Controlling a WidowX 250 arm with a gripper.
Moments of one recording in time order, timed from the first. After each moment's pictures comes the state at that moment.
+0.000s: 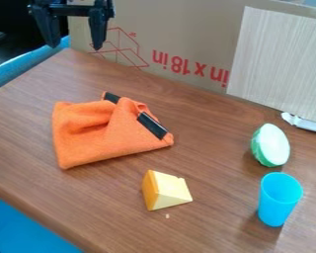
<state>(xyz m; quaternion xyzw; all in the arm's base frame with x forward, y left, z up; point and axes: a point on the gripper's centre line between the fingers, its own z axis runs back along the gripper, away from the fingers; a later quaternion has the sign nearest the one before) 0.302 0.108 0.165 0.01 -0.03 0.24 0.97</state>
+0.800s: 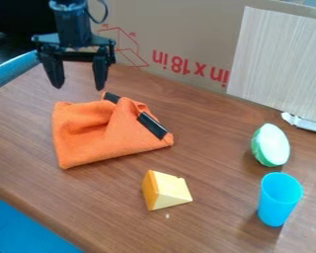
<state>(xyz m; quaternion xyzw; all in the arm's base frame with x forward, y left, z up) 0.298 0.111 0.107 0.02 -0.04 0.26 0.97</state>
